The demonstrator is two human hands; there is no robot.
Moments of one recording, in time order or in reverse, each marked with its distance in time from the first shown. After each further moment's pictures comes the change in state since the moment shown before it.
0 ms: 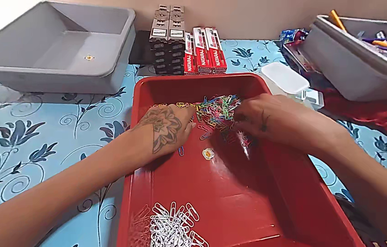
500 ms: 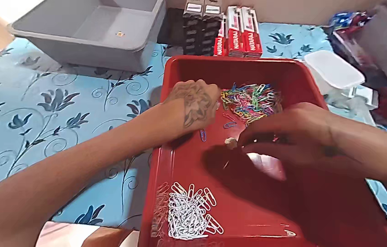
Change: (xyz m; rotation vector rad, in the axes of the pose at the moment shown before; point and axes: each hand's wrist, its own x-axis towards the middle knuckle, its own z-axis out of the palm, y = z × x) left_hand 0.003 -0.006 -0.001 0.036 0.013 -0.030; right_hand -0.009 -0.022 0.009 0.372 0.067 -0.458
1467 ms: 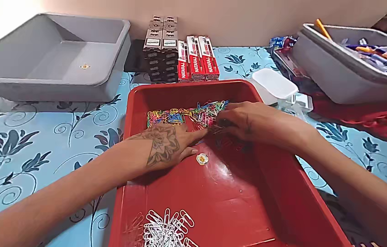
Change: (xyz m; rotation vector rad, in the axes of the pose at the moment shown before) left_hand 0.002 -0.003 0.019 0.095 -0.101 0.351; right_hand 0.006 0.045 -0.012 -0.310 -0.140 0.363
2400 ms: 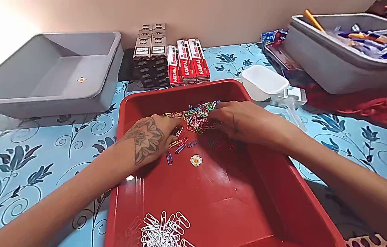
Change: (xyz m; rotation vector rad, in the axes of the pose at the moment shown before) left_hand -0.005 -0.013 -0.002 -0.088 0.174 -0.166; right_hand -0.023 -0.097 -0.066 -0.009 -0.245 0.420
